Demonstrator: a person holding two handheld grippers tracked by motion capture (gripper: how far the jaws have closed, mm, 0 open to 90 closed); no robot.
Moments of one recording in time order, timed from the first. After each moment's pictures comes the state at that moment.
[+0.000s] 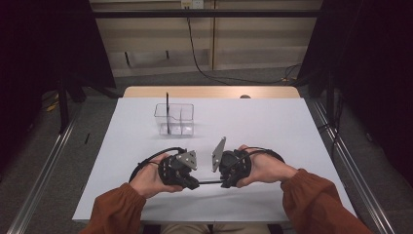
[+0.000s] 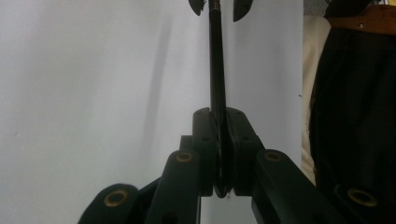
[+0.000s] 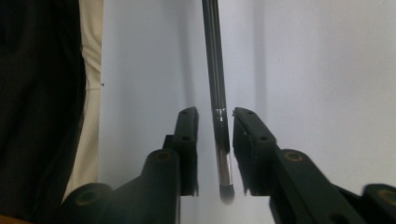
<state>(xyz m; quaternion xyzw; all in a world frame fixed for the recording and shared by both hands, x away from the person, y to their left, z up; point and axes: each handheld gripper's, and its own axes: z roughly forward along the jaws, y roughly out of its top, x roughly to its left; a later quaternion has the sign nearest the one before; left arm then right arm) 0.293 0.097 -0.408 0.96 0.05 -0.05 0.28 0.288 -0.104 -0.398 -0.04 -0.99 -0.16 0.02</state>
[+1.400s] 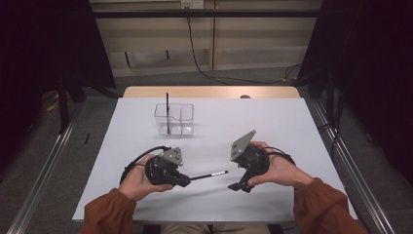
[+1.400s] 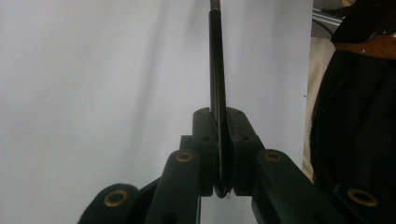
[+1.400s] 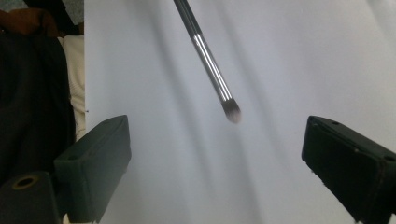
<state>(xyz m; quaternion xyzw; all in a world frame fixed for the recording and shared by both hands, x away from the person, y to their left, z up) 0.293 0.131 -0.410 0.94 0.10 -0.05 0.33 0.288 -0.152 -0.401 -0.13 -0.95 -0.28 -0.01</state>
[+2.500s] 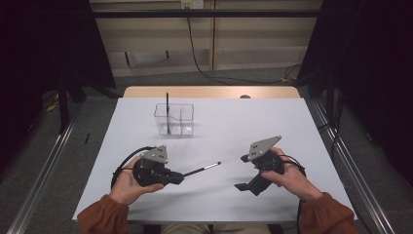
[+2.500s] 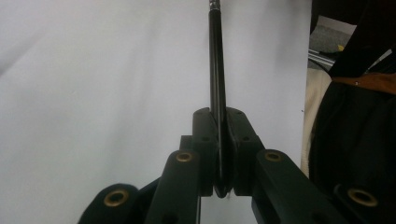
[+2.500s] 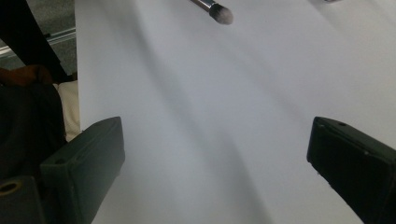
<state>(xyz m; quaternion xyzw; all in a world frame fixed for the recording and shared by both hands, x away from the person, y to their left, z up) 0.289 0.162 -0.413 0.90 0.14 -0.04 0.40 0.272 -0.188 -0.416 -0.20 -0.90 -0.38 -0.04</state>
